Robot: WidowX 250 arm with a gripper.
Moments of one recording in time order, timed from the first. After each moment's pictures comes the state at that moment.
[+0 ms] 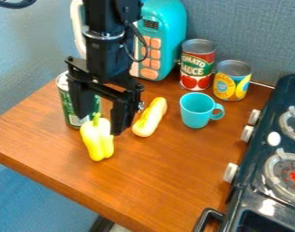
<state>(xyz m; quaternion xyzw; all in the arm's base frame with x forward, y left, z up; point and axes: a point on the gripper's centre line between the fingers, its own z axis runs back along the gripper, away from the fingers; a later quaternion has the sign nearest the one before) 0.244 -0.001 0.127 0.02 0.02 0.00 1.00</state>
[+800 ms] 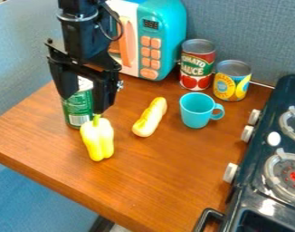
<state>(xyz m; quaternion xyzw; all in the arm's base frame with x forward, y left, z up) 0.255 0.035 0.136 0.03 -0.02 0.01 1.00</state>
